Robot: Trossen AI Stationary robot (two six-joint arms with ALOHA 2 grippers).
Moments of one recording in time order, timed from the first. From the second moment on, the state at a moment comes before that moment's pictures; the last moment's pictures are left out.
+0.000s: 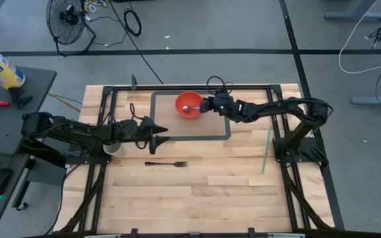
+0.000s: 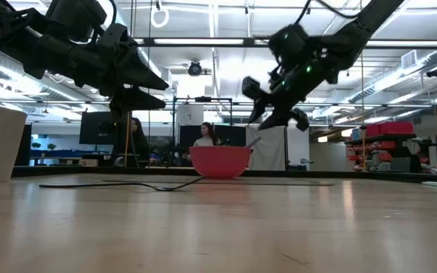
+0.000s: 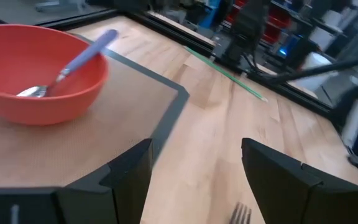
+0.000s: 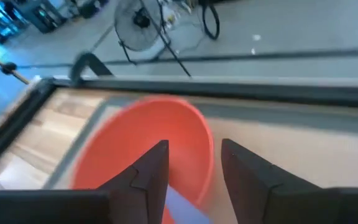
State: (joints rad) left arm 0.07 1.13 0.30 0.57 -0.09 -0.41; right arm -0.33 1.64 0.85 0.27 0.47 0.73
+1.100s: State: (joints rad) left arm -0.24 1.49 0.61 0.12 -0.18 -0.15; right arm 0.18 1.34 0.85 0.26 0.70 0.30
